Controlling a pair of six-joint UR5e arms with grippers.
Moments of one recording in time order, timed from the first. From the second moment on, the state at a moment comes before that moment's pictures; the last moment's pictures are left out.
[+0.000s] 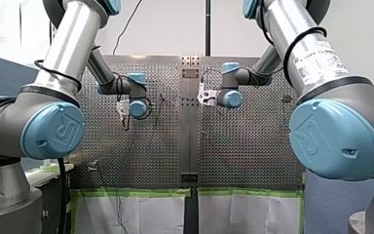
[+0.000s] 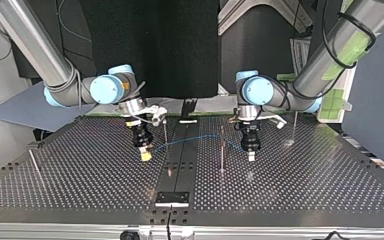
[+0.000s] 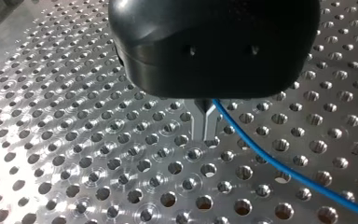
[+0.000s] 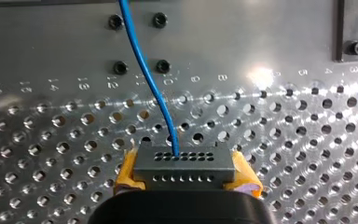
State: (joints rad) left arm -0.20 -2.00 -1.74 -2.33 -1.85 -1.70; right arm 2.10 -0.96 1.35 -0.49 1.44 1.62
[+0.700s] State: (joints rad) left arm -0.20 -2.00 -1.74 -2.38 -1.87 -1.66; right arm 2.11 -0.96 1.35 -0.45 1.45 1.62
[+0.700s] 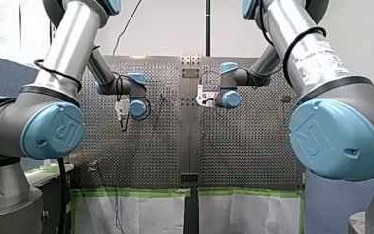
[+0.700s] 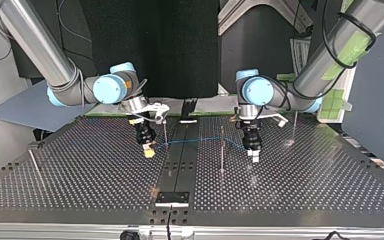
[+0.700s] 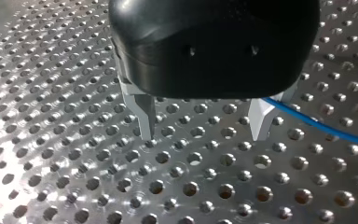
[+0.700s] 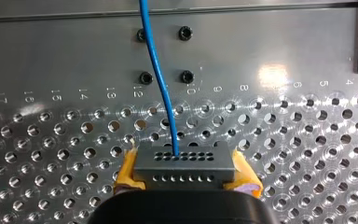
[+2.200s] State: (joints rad) left arm -0.22 -1.76 -1.97 -2.39 -1.66 -1.84; right arm 2.11 -0.96 1.35 -0.44 1.45 1.62
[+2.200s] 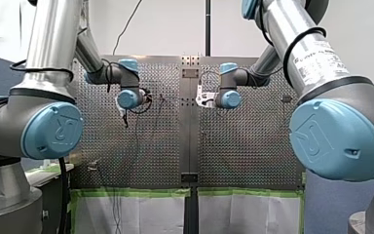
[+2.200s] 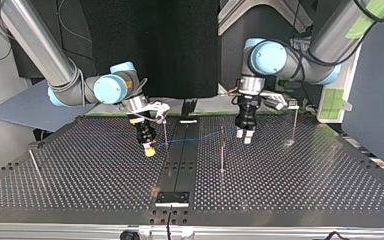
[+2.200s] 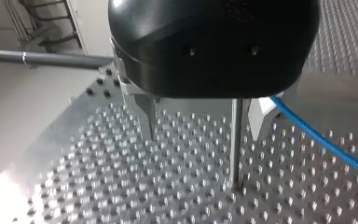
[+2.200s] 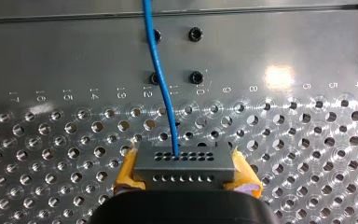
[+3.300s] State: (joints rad) left arm -0.27 -1.69 -2.06 -2.41 -1.58 -1.86; right arm 2.11 -0.96 1.35 -0.42 1.45 1.62
